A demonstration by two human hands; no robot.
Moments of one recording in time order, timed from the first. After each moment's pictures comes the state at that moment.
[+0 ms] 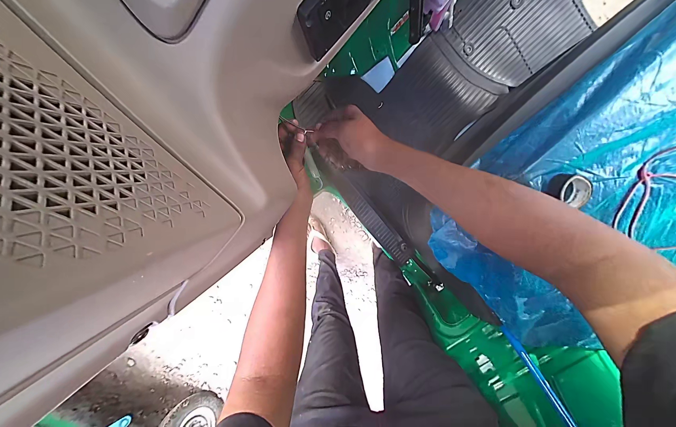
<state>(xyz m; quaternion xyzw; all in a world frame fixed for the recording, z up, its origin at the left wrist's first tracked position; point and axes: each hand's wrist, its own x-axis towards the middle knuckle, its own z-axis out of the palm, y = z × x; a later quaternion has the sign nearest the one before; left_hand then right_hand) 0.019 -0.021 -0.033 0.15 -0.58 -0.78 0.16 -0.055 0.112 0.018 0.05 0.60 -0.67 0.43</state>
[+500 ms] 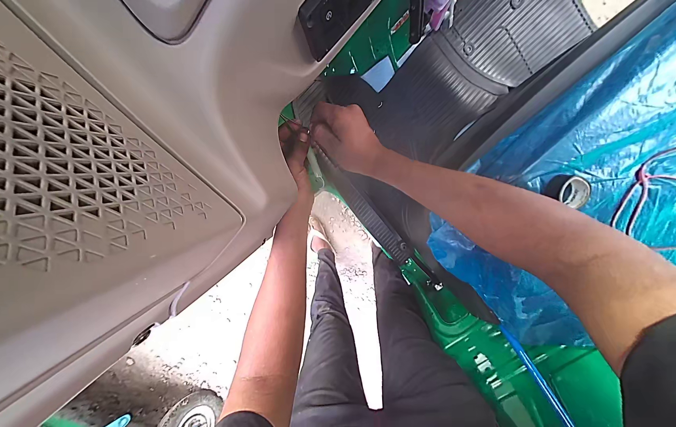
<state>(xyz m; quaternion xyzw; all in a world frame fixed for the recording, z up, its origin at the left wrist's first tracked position) 0.019 -0.024 -0.038 0.14 -0.55 -0.81 0.16 -0.053 0.107 0.013 -0.23 0.84 -0.47 0.16</state>
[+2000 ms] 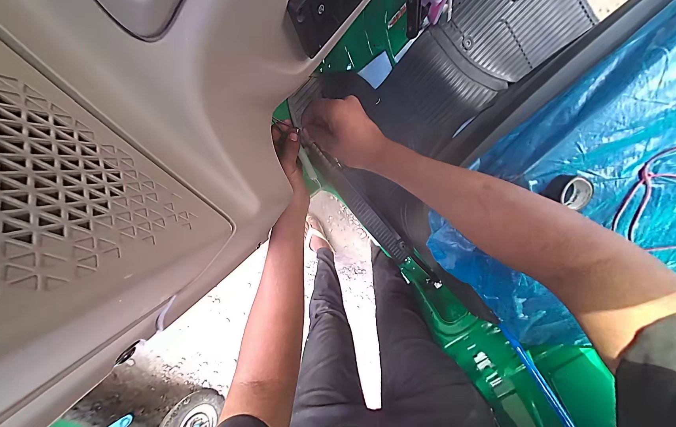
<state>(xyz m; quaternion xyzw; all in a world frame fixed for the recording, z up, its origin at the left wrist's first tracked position) 0.020 -0.020 -0.031 0.20 -0.56 -0.79 0.16 -0.063 0.114 0.024 -0.28 0.83 -0.44 0.19</state>
